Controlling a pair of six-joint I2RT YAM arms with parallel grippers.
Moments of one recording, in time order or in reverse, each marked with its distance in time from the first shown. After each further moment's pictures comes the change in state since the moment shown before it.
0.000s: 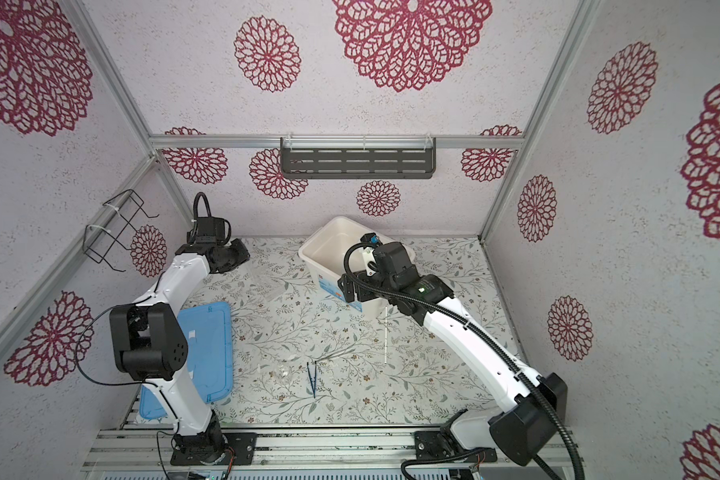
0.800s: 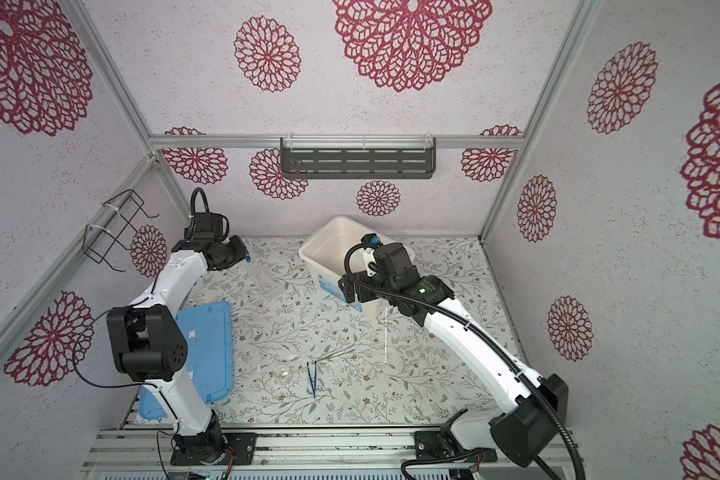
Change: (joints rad) left arm 0.000 -0.005 0.052 -0.055 0.000 0.010; right arm 0.000 -0.010 -0.017 0.004 0.003 0.000
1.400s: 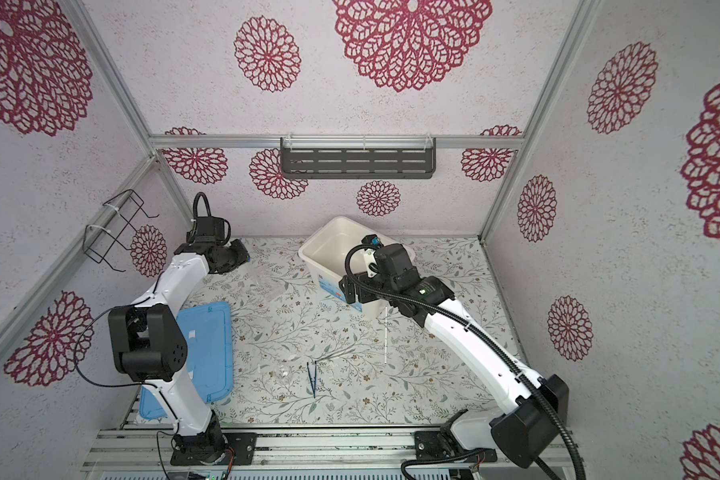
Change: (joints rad) left arm 0.000 -0.001 -0.047 0.030 0.001 0.000; right arm -0.002 -0.002 -0.005 0.003 0.000 0.001
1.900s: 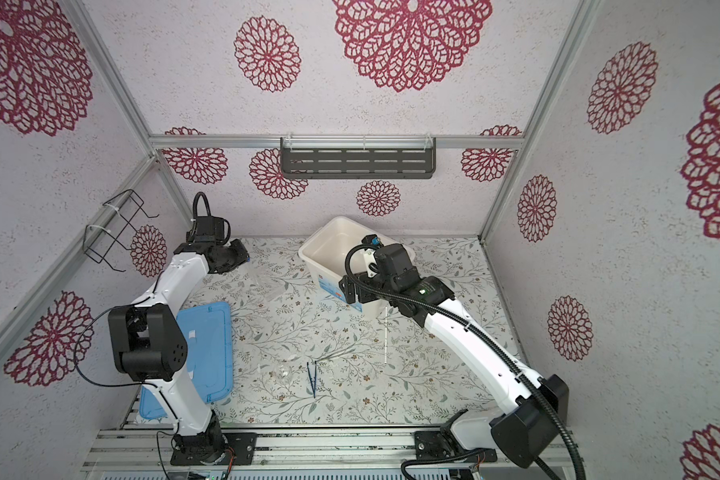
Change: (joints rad) left arm 0.008 0.005 0.013 -0.015 -0.004 0.004; right arm 0.000 0.000 0.000 0.000 0.000 0.001
